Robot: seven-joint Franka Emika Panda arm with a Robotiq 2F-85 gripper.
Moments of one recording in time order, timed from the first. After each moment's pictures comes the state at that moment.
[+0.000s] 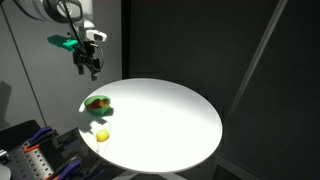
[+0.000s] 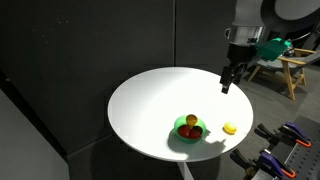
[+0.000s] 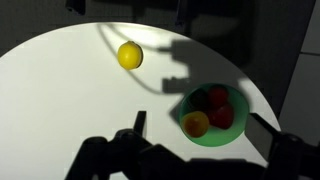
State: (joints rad) arm 0.12 -0.32 0.11 -2.61 0.06 2.26 0.11
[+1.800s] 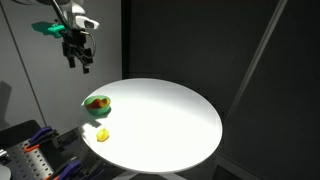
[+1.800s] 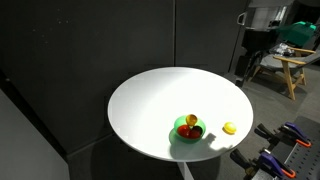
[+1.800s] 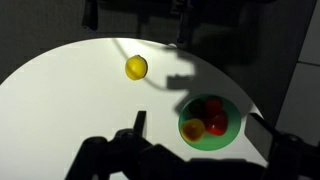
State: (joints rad) arm 0.12 -0.50 0.11 -2.64 0.06 2.10 0.09
